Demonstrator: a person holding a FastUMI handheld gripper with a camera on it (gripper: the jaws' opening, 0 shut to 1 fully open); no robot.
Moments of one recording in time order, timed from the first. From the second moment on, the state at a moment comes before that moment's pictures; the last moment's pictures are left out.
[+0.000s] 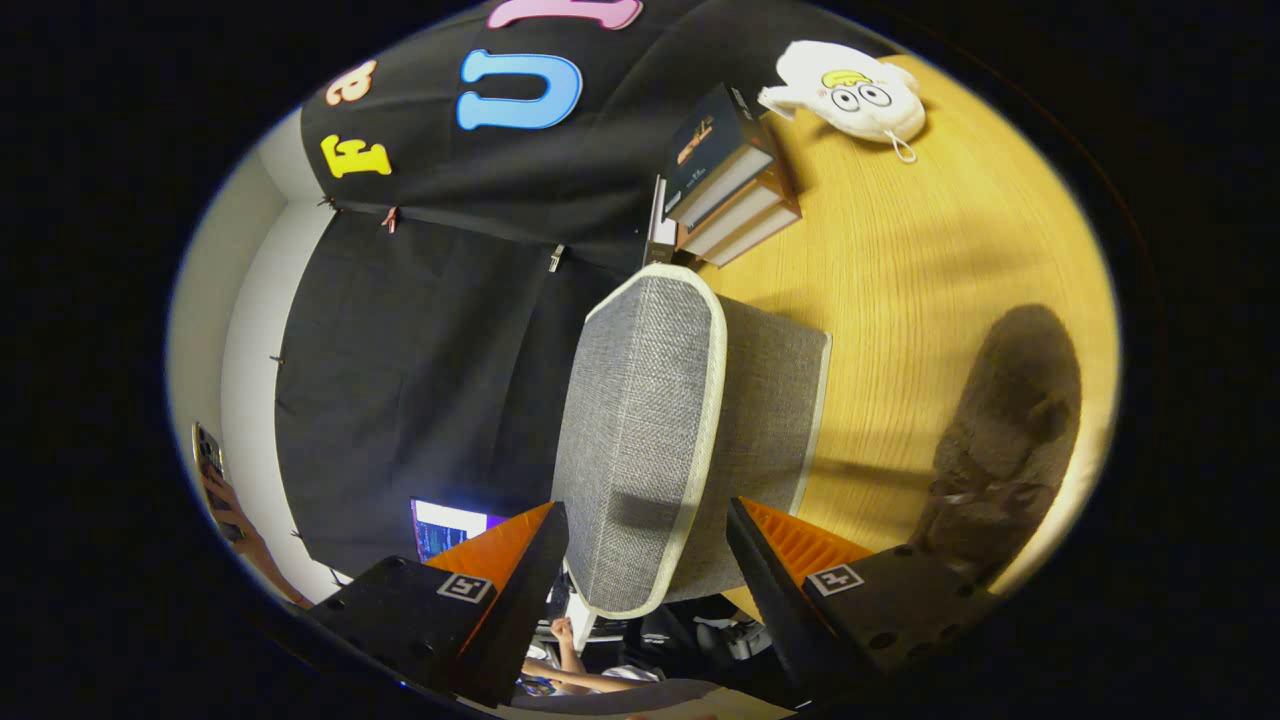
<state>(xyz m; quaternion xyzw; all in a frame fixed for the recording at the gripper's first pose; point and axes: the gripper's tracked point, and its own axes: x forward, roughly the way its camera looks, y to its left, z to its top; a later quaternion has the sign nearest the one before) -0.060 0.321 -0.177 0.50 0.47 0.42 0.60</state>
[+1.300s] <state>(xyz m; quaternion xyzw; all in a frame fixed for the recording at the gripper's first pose) -0.042 0.348 -0.056 0.53 0.34 0.42 0.65</state>
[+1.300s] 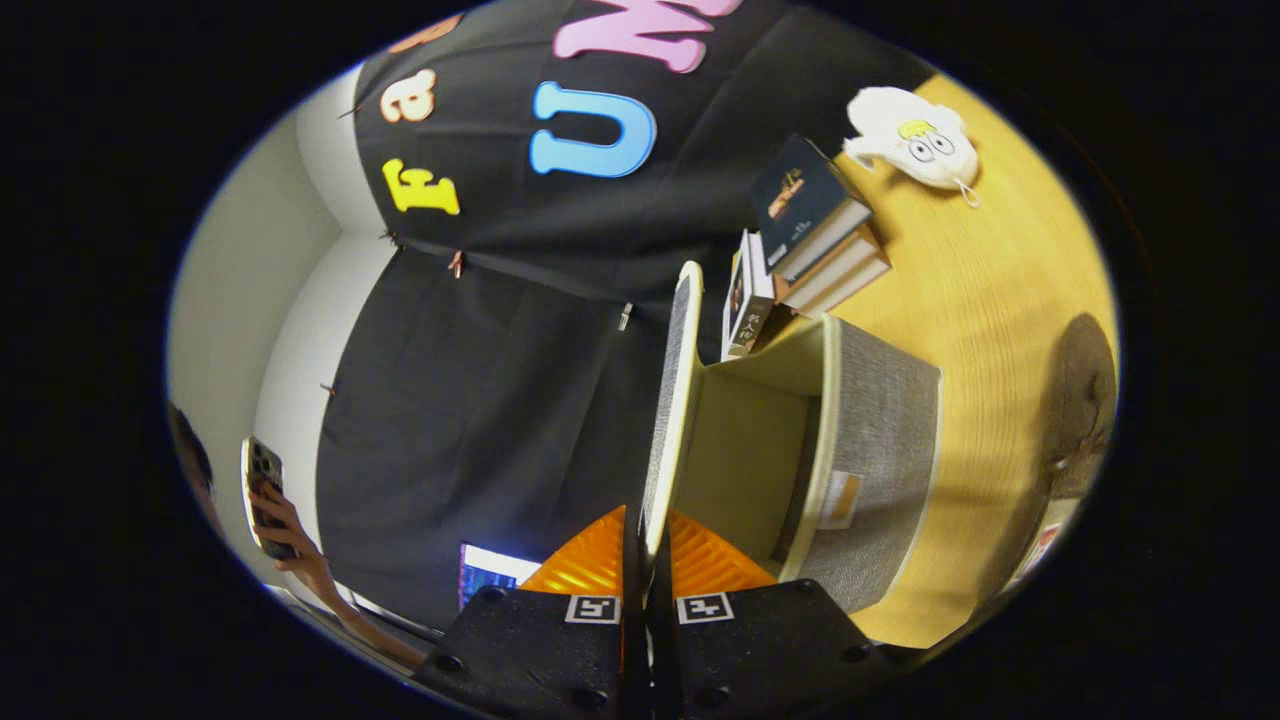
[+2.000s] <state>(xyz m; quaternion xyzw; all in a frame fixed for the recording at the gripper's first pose) -0.043 0.479 0.039 0.44 0.31 0.48 0.70</state>
